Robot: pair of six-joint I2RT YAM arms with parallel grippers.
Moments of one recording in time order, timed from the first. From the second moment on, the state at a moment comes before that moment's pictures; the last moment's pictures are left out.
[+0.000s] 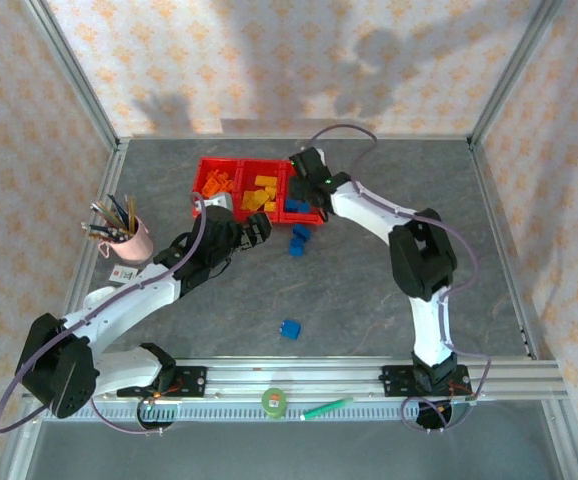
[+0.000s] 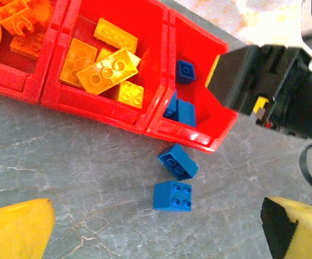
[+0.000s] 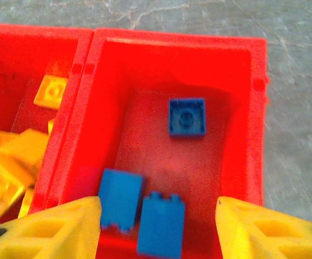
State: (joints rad) left arm -0.53 1.18 0.77 -0.17 -0.14 -0.78; right arm 0.60 2.01 1.60 -0.43 0.25 0.44
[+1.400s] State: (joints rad) left arm -0.53 0.97 0.59 -0.21 -0.13 -0.80; right arm 0.80 1.97 1.26 -0.35 0.32 0.73
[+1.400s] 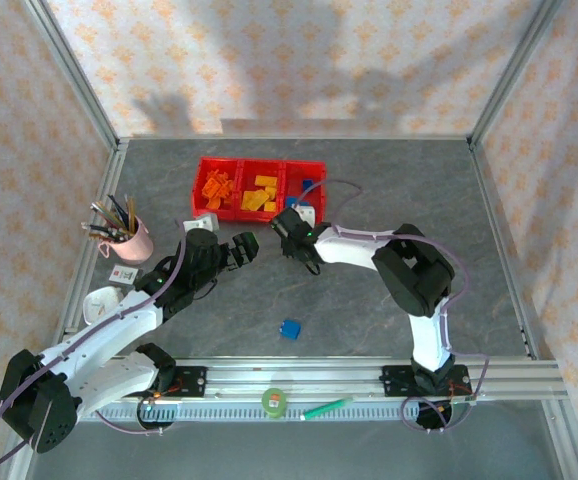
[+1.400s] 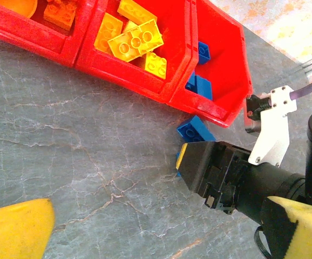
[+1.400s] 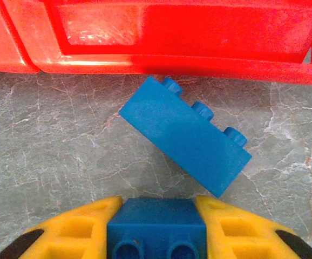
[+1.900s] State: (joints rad) left arm -0.53 1.07 0.69 -0.20 -0.13 -0.79; right arm 0.73 1.87 1.45 -0.39 0.32 0.64
